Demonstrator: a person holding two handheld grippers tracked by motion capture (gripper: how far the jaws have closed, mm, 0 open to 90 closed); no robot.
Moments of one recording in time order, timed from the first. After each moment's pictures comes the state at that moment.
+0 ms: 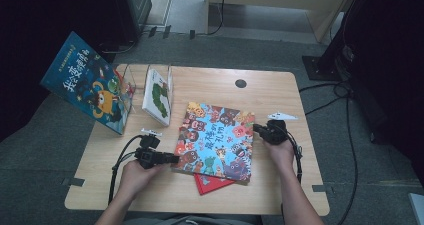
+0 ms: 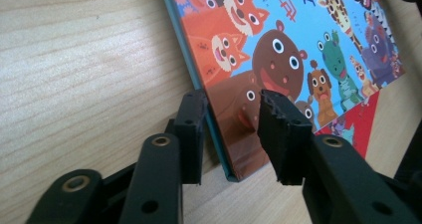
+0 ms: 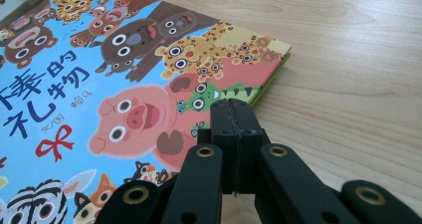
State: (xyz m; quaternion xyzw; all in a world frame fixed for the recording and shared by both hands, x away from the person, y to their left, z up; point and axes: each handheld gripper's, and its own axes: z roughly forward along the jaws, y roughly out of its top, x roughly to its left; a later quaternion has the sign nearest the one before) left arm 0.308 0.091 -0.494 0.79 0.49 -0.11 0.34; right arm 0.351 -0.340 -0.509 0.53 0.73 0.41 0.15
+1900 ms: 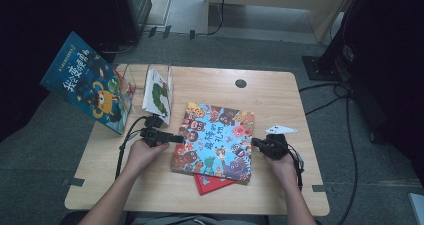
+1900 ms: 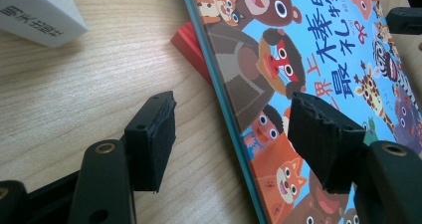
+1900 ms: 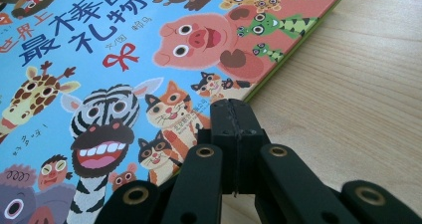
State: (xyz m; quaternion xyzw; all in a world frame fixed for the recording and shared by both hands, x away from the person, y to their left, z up) left arm 0.377 0.085 -0.499 0.79 0.50 -0.11 0.35; right arm 0.307 -0.333 -0.510 0.49 0.77 0.39 0.13
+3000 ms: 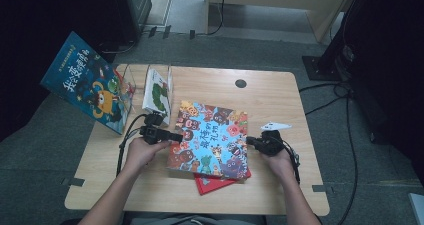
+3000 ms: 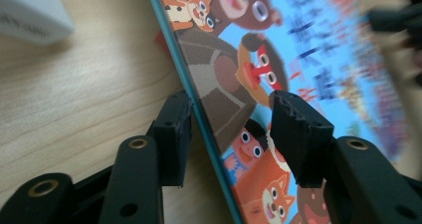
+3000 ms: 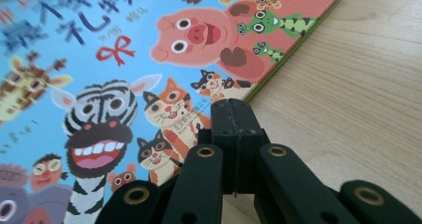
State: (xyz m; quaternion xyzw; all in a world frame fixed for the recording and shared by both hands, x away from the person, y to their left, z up) left arm 0.373 0.084 -0.472 0.78 0.51 -0.12 0.35; right arm 0.322 -0.323 -0.514 0.48 0.78 0.40 0.10
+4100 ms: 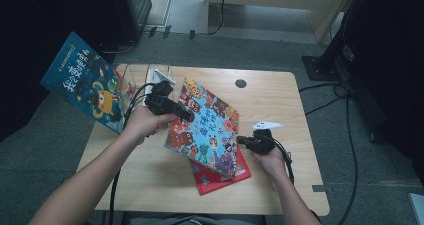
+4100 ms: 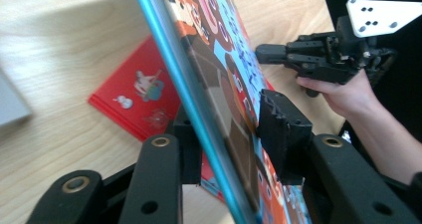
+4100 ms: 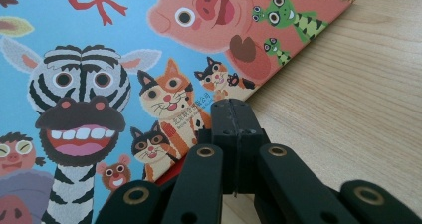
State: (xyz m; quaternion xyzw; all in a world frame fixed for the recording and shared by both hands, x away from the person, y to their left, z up) left arm 0.411 0.046 -0.370 0.80 0.48 -0.19 0.29; right arm 0.330 -0.300 -0.518 0.46 0.78 0.43 0.07
